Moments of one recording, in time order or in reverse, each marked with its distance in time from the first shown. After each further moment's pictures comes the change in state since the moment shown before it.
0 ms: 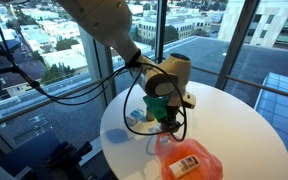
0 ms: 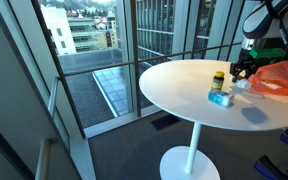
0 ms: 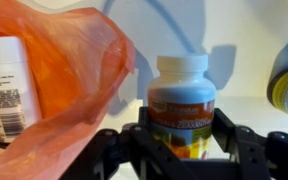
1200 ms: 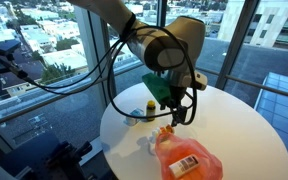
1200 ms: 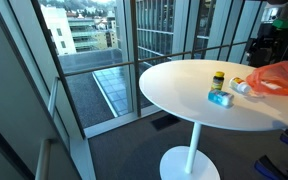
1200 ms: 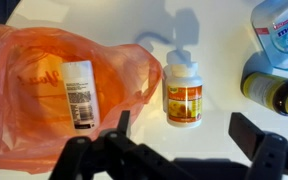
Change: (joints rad) arm -0.010 -0.264 -0.061 -0.055 -0.040 -0.237 0.002
